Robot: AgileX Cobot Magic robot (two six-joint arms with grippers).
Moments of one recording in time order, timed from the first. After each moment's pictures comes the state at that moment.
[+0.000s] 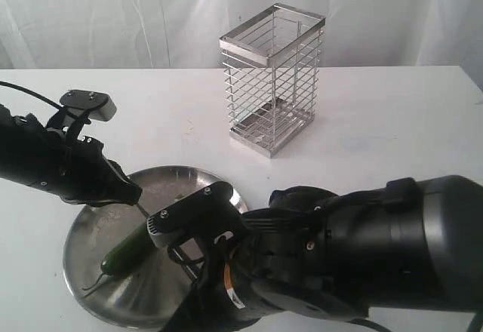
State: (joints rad) left arm -0.19 1.53 -0.79 -0.94 0.53 1.00; right arm 1.09 1.65 -0.87 -0.30 0.41 0.63
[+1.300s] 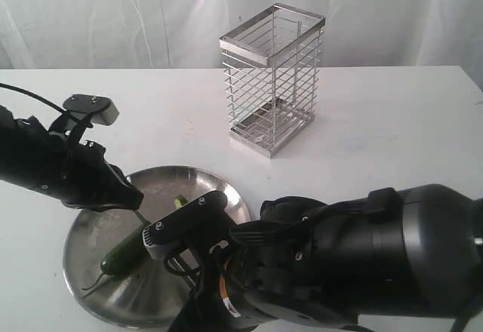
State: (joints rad) left arm -0.19 1.55 -0.79 -0.94 0.55 1.00; right arm 1.10 1.68 -0.87 -0.31 0.41 0.63
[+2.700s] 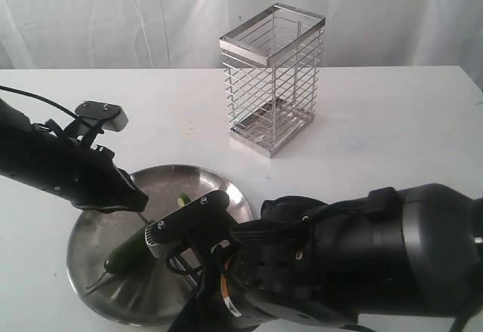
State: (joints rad) left arm -0.19 1.63 -0.82 -0.97 0.53 1.06; right arm 1.10 1.68 -0.87 -0.31 0.41 0.63
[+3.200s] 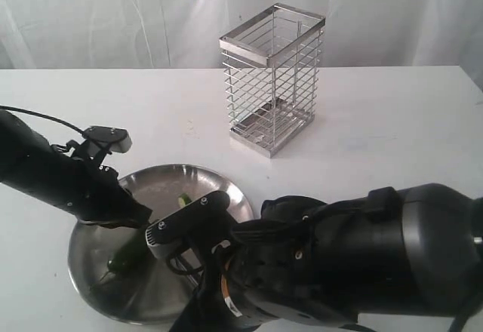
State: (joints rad) left arm -0.19 1.79 -0.83 -0.99 0.45 1.06; right arm 1.10 1.68 -0.87 -0.31 0.41 0.62
